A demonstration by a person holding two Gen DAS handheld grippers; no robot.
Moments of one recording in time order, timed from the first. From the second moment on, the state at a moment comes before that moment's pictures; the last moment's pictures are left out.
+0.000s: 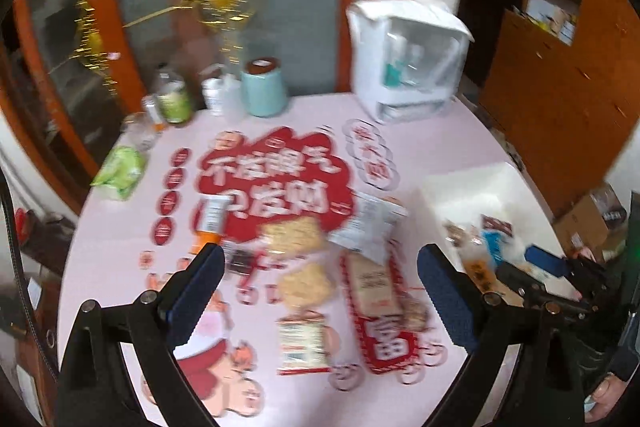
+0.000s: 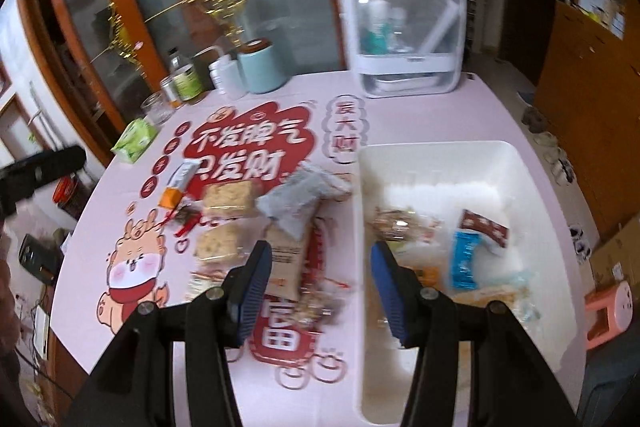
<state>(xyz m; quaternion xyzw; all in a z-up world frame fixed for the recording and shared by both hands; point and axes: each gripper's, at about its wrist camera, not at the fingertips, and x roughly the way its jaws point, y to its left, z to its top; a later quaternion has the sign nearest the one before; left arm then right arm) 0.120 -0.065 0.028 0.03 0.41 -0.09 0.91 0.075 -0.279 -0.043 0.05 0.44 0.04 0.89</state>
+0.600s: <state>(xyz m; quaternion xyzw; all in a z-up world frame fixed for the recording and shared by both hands) 0.222 0.100 -0.005 0.05 0.42 -0.06 0.90 0.158 -0.081 -0.089 -0.07 0.45 0.18 0.87</state>
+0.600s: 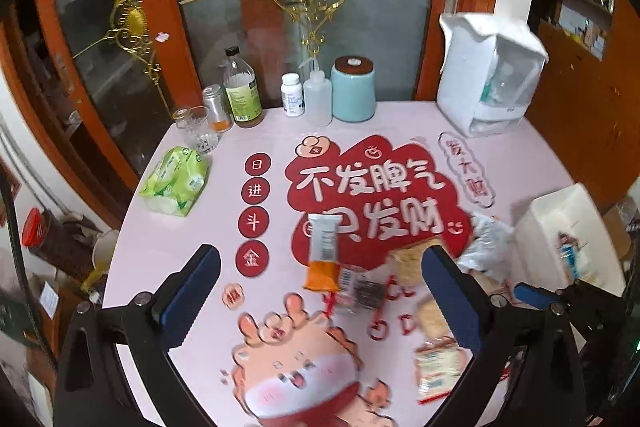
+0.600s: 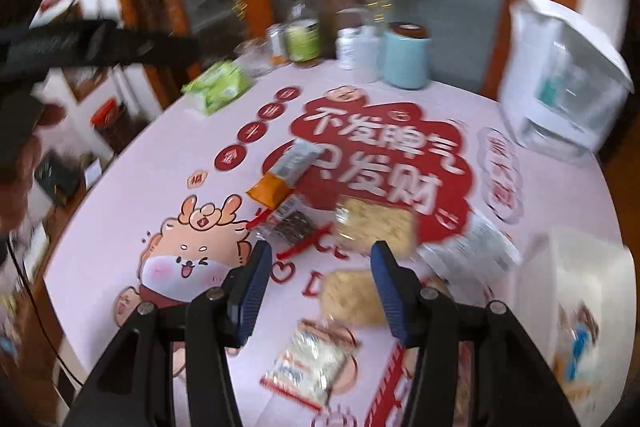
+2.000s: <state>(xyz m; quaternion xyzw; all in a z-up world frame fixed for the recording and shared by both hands) 0.394 0.093 -0.241 0.04 0.62 -0.10 0.78 0.247 -0.003 -0.217 -0.34 0.51 0.33 0.72</state>
